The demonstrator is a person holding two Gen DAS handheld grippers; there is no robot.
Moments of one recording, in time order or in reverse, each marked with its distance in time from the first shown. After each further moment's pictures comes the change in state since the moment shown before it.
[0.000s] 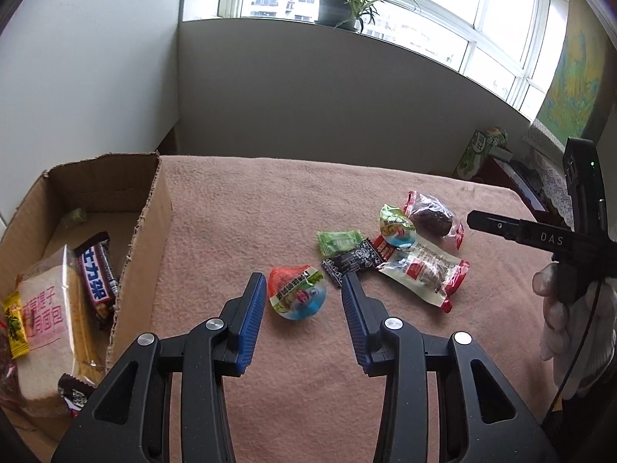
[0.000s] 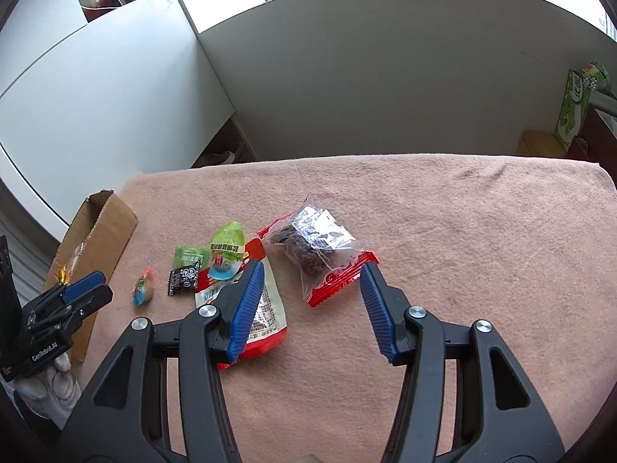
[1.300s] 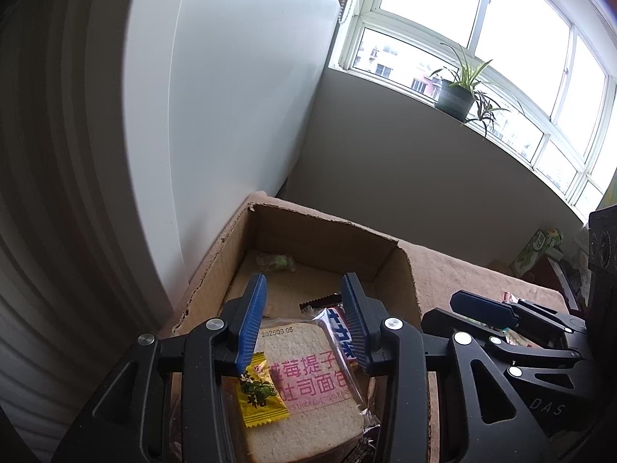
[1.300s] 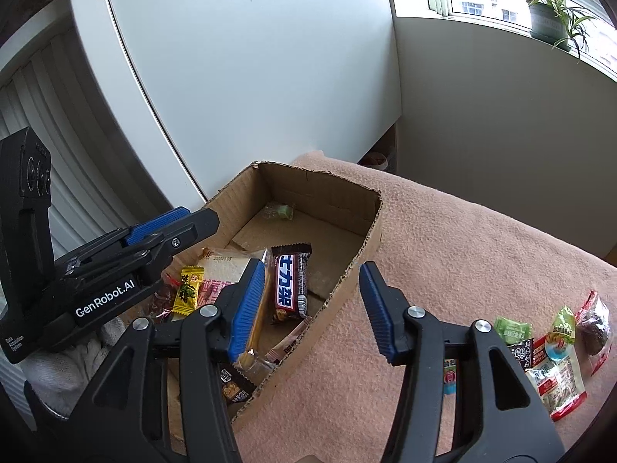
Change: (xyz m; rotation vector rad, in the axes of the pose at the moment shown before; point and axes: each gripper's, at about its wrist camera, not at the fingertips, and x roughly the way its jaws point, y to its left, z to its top) left arm -0.073 0.162 0.016 -0.273 -0.186 0.173; right arm 0.041 0.288 0.001 -0.345 0.003 0.223
